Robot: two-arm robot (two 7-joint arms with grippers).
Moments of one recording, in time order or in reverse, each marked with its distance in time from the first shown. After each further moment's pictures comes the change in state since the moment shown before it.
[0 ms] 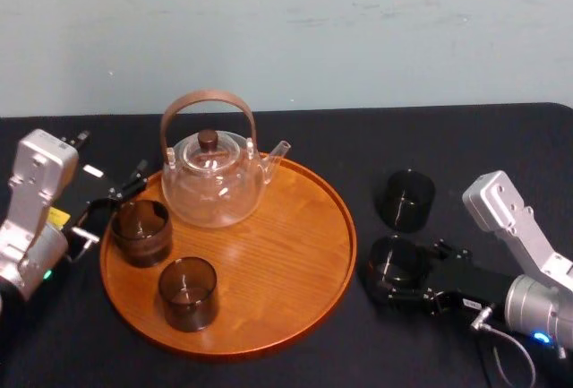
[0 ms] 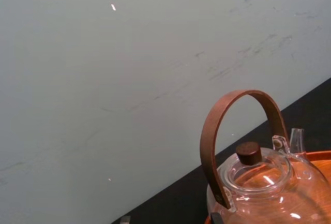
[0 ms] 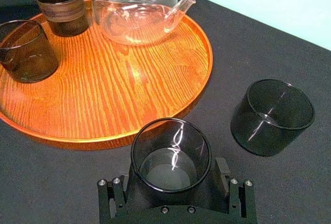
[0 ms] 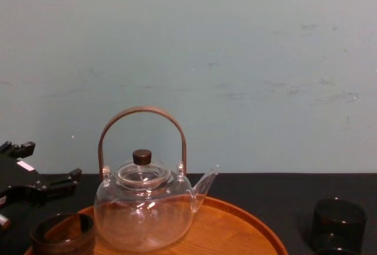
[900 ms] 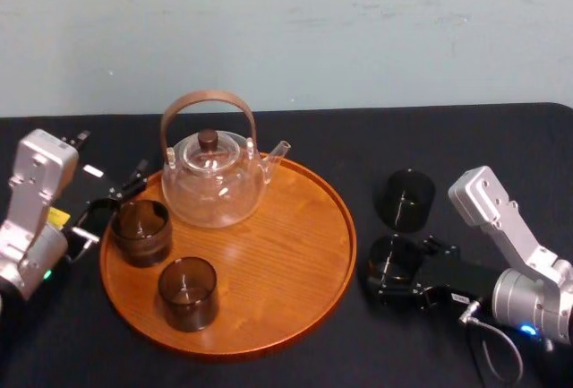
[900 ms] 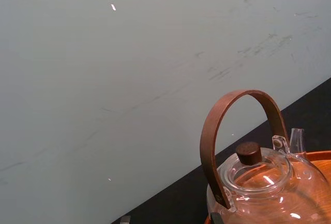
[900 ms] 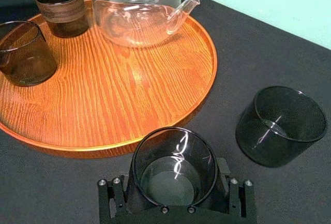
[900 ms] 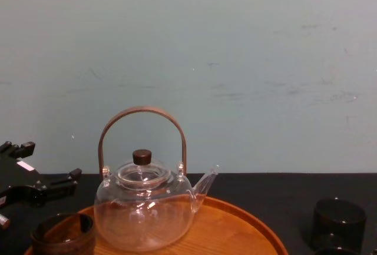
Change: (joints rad) left arm 0.000 0.000 0.000 0.000 0.000 0.000 0.000; right arm 0.053 -0.020 -0.039 0.043 -0.006 0.004 0.005
